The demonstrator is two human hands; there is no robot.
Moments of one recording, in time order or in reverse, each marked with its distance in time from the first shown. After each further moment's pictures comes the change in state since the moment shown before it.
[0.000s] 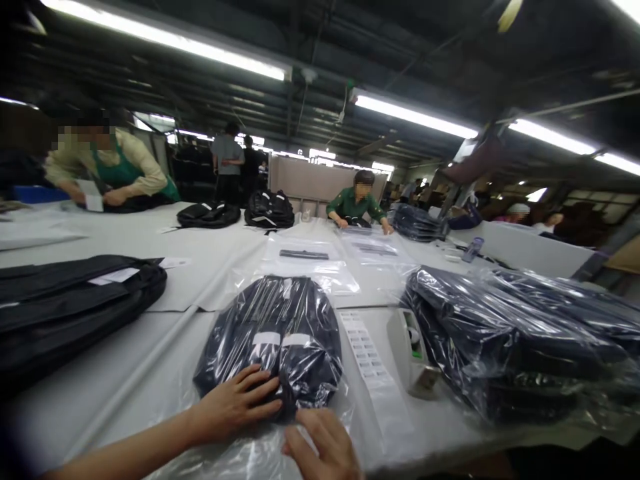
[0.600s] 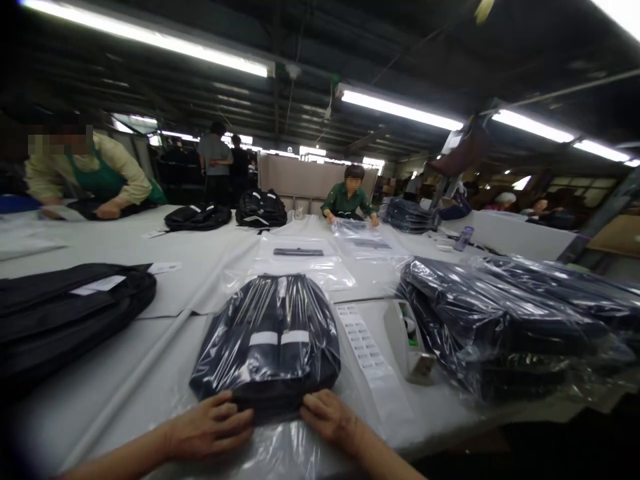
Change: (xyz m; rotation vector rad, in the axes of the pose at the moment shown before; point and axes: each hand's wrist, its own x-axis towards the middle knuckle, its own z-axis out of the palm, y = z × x) left_hand -0.032 0.001 -0.013 -0.049 0.088 0.191; right_hand -0.054 0.063 0.053 0.153 -0.203 -0.169
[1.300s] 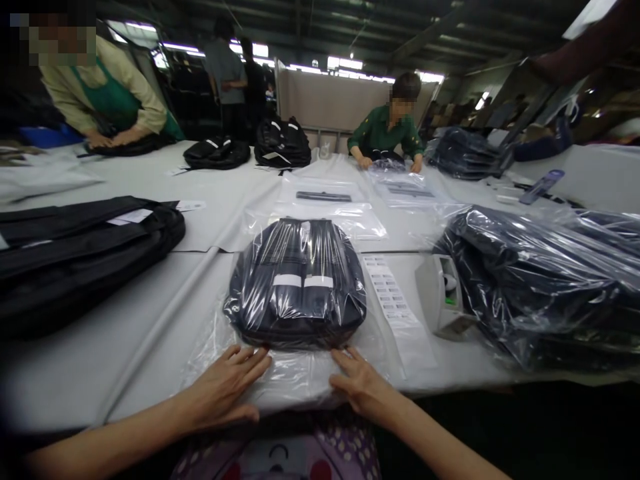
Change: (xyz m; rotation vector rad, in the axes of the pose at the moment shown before) left_hand 0.009 0.061 -0.033 -0.361 -0.591 -0.661; right_hand -0.027 -0.028 -0.026 0.328 -0.468 0.279
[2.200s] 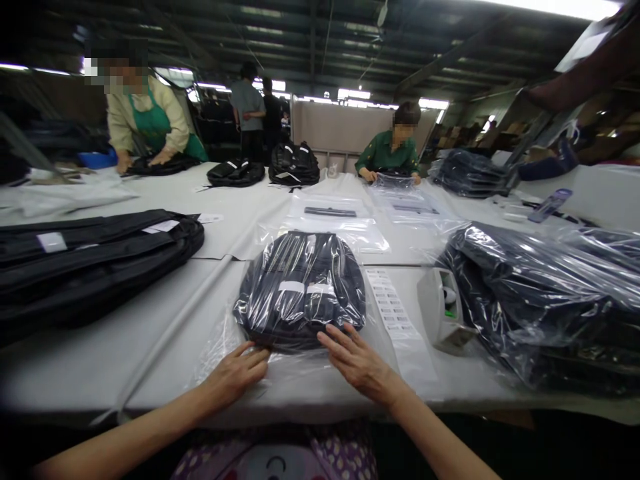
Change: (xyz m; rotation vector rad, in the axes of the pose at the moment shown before) left_hand 0.006 -0.002 0.026 0.117 0.300 0.056; right_hand 0.031 0.008 -0.050 -0.379 0.281 -0.315
